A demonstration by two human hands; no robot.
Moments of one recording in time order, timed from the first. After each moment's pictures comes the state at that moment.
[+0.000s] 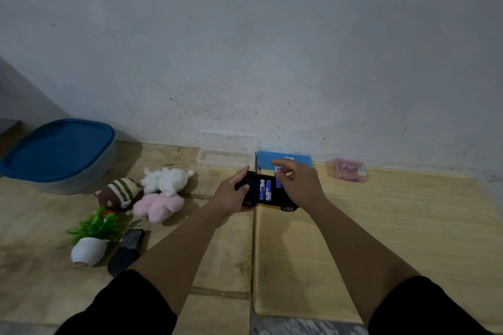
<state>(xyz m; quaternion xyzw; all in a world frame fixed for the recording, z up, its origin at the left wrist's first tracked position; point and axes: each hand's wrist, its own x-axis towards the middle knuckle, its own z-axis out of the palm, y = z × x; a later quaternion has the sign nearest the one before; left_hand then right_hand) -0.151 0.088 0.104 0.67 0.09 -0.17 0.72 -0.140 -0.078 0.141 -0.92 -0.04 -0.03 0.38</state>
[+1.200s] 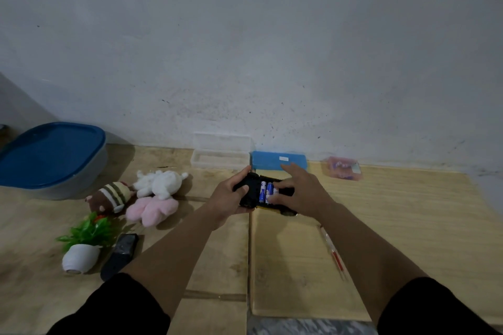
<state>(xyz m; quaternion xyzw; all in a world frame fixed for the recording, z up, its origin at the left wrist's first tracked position) -0.149 0.087 0.103 0.66 0.04 -0.19 0.73 -0.144 -0.105 0.133 -0.97 -0.12 0.07 0.19</state>
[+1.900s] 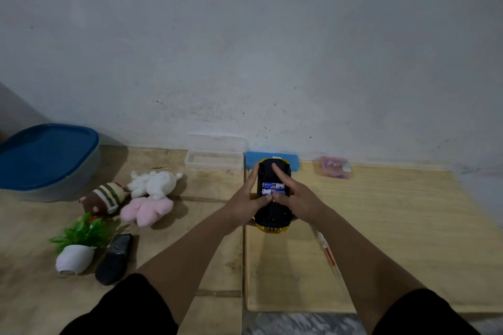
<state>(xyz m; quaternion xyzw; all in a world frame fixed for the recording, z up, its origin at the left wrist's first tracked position) -0.165 0.055 0.109 0.71 -0.05 -0.24 0.66 -0.171 -0.109 0.132 -0.82 -0.01 0.17 0.54</state>
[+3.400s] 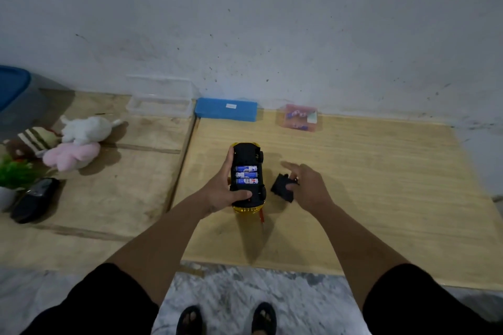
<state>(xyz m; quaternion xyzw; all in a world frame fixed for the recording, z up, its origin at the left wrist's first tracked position) -0.191 -0.094 0.039 0.75 0.03 -0.28 0.60 -0.177 -0.314 0.029 -0.94 -0.04 0.12 0.32</state>
